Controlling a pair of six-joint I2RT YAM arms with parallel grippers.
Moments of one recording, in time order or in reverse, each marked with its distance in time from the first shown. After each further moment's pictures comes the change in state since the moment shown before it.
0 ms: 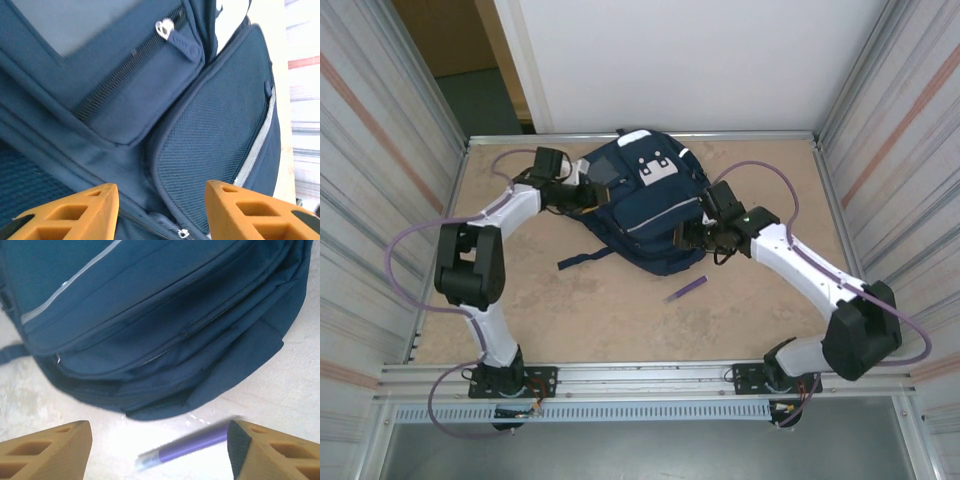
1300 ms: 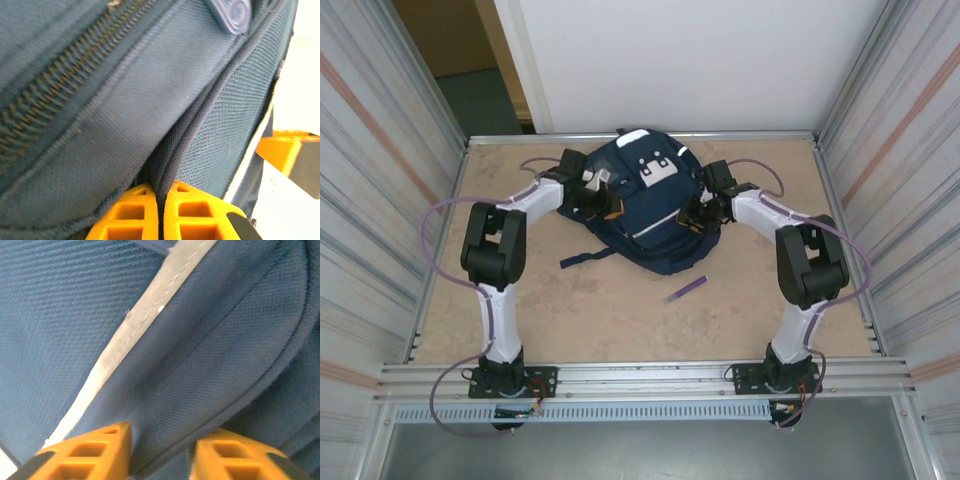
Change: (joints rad) left arm -0.055 0.179 0.114 -0.047 0.083 -0.090; right arm -0.188 0.468 0.195 0.211 -0.268 0.108
